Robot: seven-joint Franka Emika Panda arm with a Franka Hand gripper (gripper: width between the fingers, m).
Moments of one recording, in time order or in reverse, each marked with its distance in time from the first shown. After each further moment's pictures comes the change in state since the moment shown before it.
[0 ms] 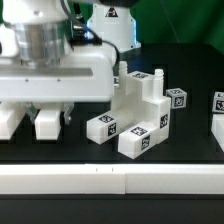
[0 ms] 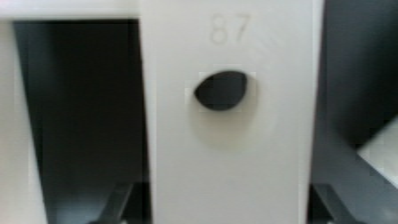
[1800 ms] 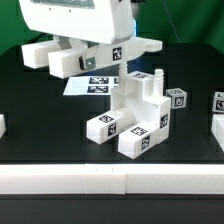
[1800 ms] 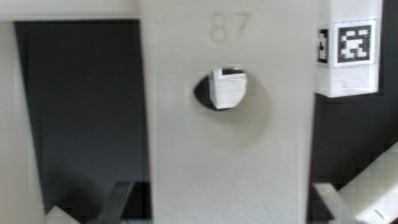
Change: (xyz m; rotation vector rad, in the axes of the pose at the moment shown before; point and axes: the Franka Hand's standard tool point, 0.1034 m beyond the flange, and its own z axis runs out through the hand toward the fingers) arm -0.007 -0.046 -0.070 0.072 0.006 0.783
